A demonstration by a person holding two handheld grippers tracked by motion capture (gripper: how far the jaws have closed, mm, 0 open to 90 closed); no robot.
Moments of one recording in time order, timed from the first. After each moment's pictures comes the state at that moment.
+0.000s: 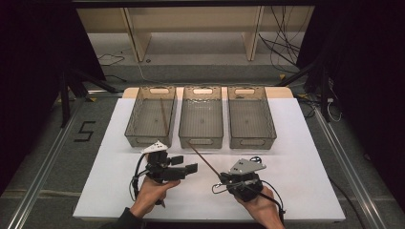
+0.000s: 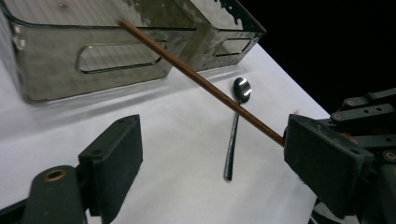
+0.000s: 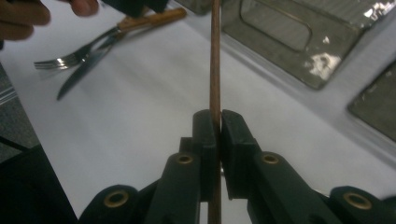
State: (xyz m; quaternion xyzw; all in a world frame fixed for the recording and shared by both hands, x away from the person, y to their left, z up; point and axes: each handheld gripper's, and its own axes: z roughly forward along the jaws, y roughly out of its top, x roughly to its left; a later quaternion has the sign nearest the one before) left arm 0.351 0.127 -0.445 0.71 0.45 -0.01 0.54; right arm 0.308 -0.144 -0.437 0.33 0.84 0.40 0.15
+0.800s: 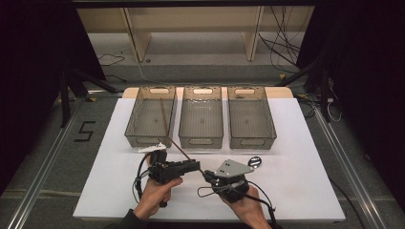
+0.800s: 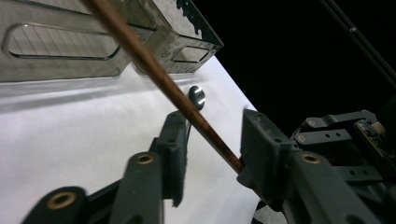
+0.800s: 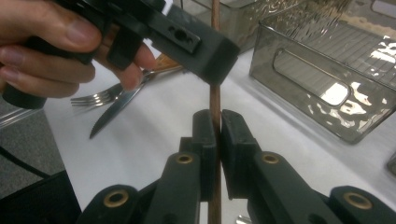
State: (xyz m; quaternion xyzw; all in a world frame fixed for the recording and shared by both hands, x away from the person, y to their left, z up) left arm 0.353 0.126 -0.452 0.67 0.45 -0.11 0.59; right arm 0.302 -0.111 -0.431 0.29 0.83 0.45 0.17
